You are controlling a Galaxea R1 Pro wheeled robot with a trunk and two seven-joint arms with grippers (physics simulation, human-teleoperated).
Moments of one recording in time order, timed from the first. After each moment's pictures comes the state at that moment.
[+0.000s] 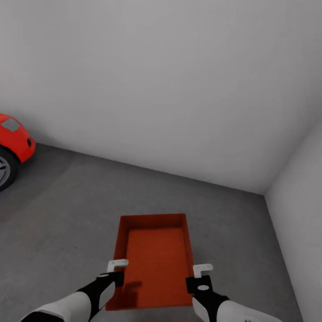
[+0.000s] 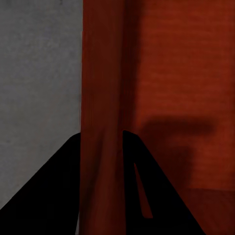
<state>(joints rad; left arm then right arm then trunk) -0.69 -0.07 -0.18 -0.07 0.26 0.06 0.17 -0.67 0.17 1.45 0.00 -1.32 -0.10 -0.28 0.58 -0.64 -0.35</state>
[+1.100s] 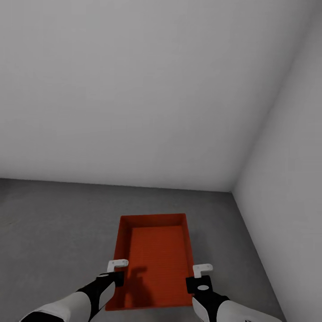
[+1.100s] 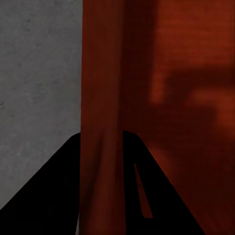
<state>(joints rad) -0.69 -0.07 -0.18 -0.07 0.26 0.06 0.17 -0.67 0.17 1.45 -0.01 -1.32 -0.10 -0.28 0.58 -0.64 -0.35</state>
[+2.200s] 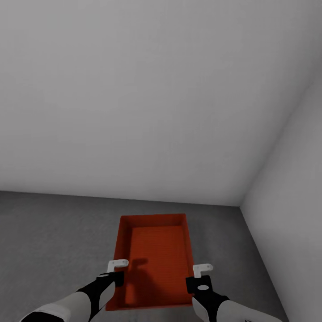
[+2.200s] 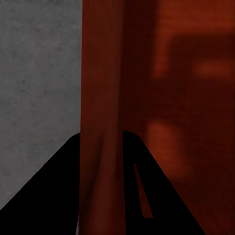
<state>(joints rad) -0.69 -0.07 -0.18 -0.07 0.26 0.06 0.17 -0.67 0.17 1.45 -0.01 -1.32 -0.10 -0.28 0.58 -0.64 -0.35</state>
